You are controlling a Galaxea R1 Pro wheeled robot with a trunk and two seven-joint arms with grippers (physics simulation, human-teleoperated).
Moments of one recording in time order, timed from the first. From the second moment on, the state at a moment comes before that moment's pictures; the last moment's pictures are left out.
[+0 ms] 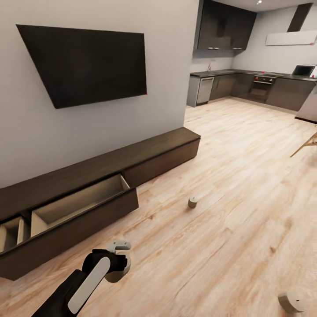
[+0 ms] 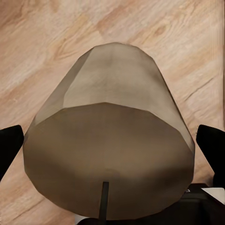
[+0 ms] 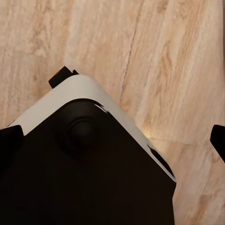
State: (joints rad) left arm -0.39 0.15 -0.50 -1.32 0.84 0.88 0.69; right arm -0.29 0.01 0.52 0.04 -1.20 -0.17 -0.22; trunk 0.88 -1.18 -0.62
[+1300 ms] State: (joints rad) left arm -0.38 0.15 -0.52 -1.34 0.85 0.90 0.68; right arm -0.29 -0.13 0.52 -0.03 -1.31 0.01 0.02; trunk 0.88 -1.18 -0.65
